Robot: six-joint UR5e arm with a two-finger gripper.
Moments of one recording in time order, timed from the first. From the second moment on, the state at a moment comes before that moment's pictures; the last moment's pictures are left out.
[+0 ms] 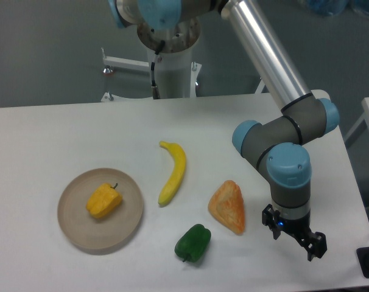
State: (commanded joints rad) arm 2.32 -2.43 -0.96 -0.93 1.64 1.24
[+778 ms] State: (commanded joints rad) arm 2.29 -2.27 -1.01 -1.18 1.64 1.19
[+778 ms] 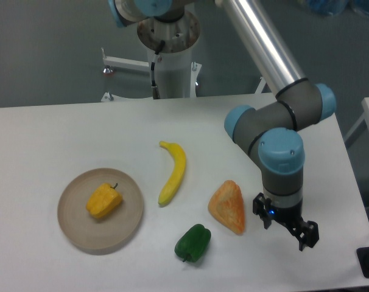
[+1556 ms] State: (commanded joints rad) arm 2.08 -2.01 -1.43 -1.16 1.38 0.72
